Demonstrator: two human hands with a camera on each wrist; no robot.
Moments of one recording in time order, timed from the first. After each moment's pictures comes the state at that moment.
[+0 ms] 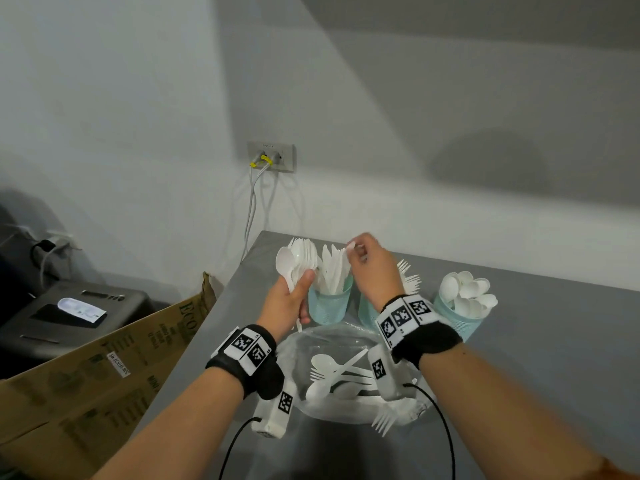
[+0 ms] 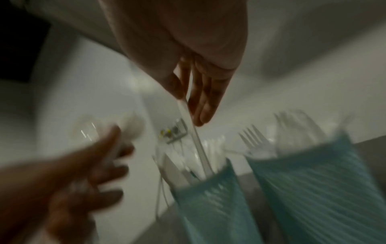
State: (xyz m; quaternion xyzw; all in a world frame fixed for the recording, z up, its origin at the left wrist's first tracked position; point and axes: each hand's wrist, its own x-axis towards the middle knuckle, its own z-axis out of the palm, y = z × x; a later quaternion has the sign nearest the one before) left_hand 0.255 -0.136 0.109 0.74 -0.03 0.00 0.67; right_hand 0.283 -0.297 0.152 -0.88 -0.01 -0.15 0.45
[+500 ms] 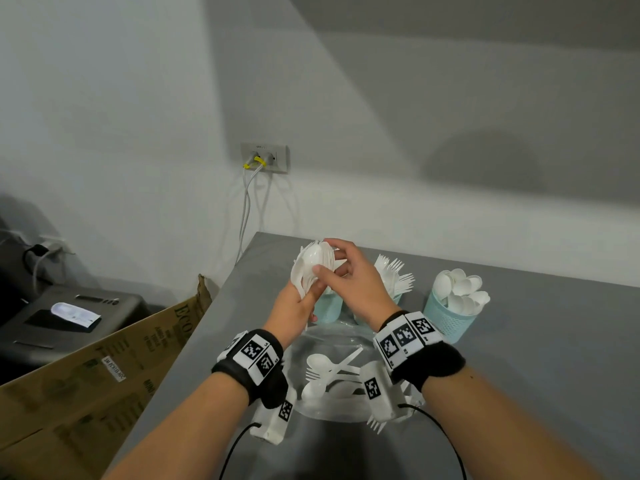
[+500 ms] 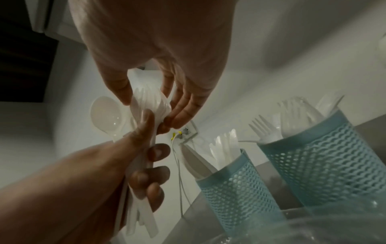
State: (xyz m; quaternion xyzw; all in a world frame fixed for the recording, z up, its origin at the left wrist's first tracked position) left_hand 0.247 -0.154 0.113 0.77 -0.11 0.01 0.62; right_hand 0.246 -0.282 0.158 -0.81 -0.08 -0.08 0.58
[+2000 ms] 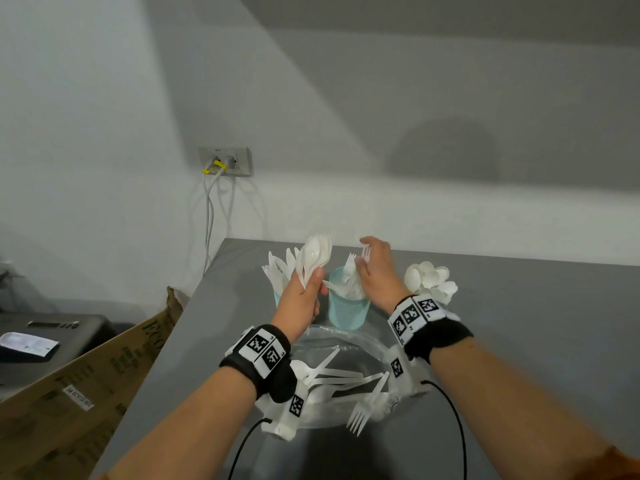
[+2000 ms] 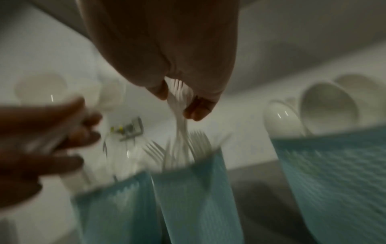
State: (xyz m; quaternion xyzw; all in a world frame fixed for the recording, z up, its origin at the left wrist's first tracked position) left_hand 0.267 -0.206 0.113 0.76 -0.10 -0.03 0.65; right_hand 0.280 -0.372 0.131 -0.92 0.01 -0.14 0.37
